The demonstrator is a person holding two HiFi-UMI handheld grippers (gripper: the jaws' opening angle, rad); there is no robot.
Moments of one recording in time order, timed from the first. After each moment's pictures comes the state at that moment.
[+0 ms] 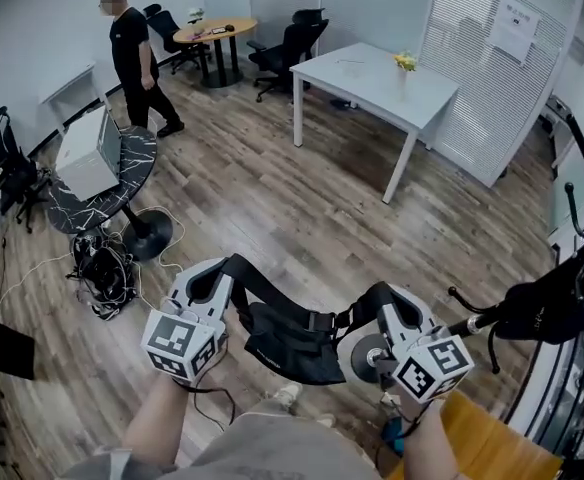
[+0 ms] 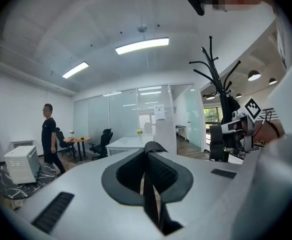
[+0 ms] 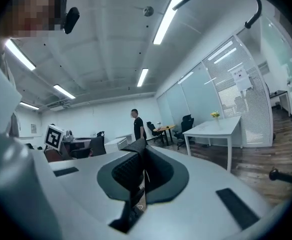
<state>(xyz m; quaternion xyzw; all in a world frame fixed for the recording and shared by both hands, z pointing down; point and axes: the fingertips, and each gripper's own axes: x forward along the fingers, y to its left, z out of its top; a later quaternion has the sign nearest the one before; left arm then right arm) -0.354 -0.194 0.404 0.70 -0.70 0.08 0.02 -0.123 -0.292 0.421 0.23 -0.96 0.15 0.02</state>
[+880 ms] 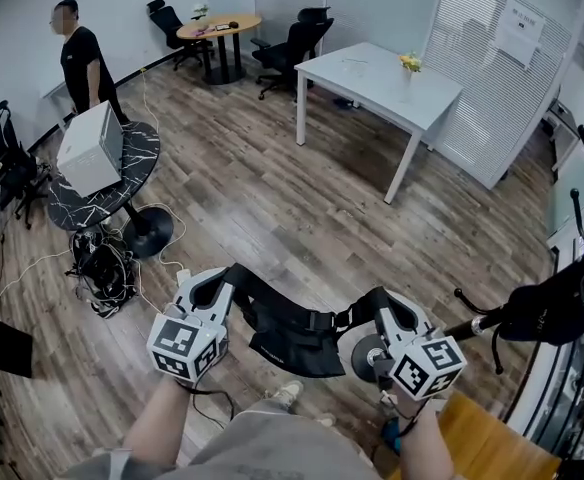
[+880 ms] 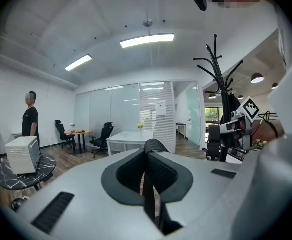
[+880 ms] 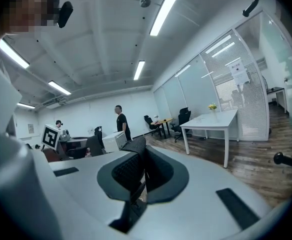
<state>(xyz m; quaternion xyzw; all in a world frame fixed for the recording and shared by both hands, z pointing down) -0.378 -0.178 0.444 0.70 -0.71 0.09 0.06 -0.143 -0.286 0.456 0.25 -0.95 0.17 0.06</state>
